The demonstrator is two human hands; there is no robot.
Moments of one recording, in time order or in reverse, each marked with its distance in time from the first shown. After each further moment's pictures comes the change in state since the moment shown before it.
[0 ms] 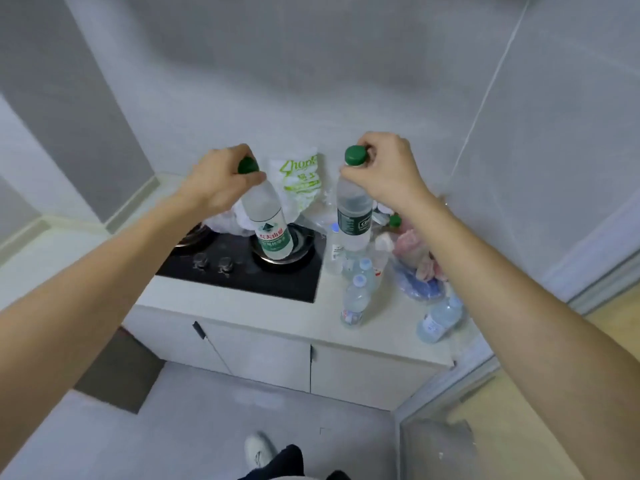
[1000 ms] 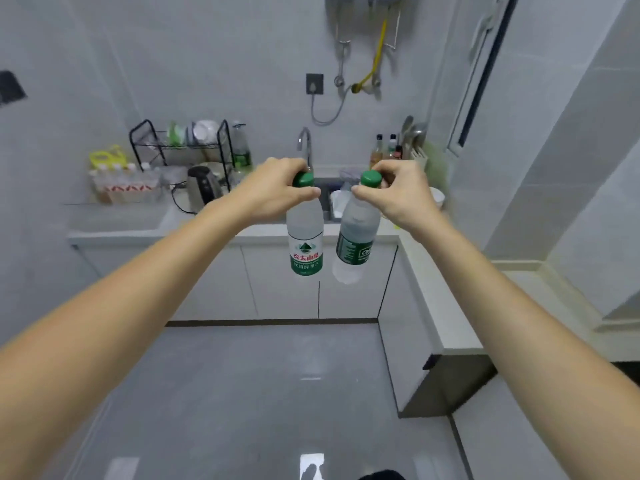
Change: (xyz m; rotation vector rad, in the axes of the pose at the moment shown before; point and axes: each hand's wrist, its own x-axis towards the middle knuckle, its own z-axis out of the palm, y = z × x) left_hand -0.575 -0.446 -0.466 0.352 0.507 -0.962; right_hand -0.233 -0.740 0.571 0.728 -0.953 -0.730
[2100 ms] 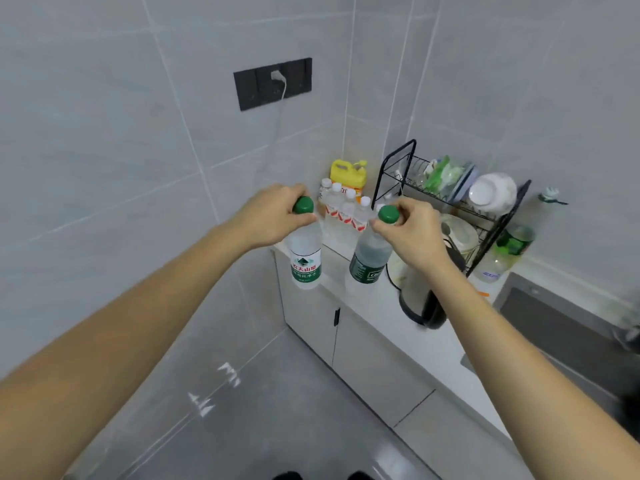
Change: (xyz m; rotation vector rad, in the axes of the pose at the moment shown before) left_hand 0.098 -0.654 -0.184 0.120 0.256 -0.742; right_hand 0.435 -0.104 0.680 0.246 -0.549 -0.297
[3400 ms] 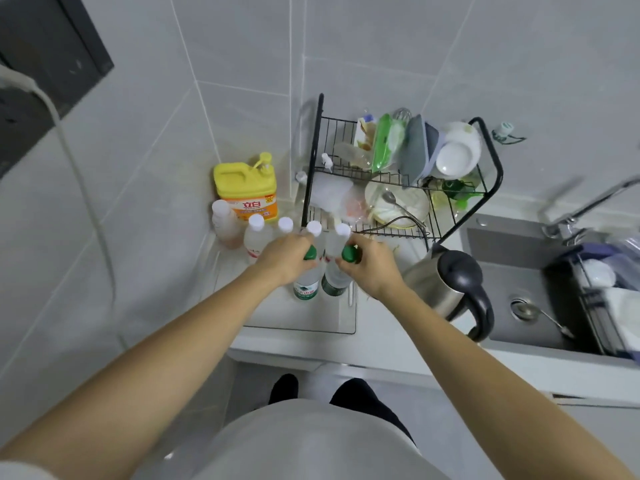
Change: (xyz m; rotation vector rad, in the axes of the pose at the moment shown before) left_hand 0.379 -0.153 0.245 0.138 -0.591 0.486; right_hand 0.193 0.207 0.176 -0.357 0.073 0.626
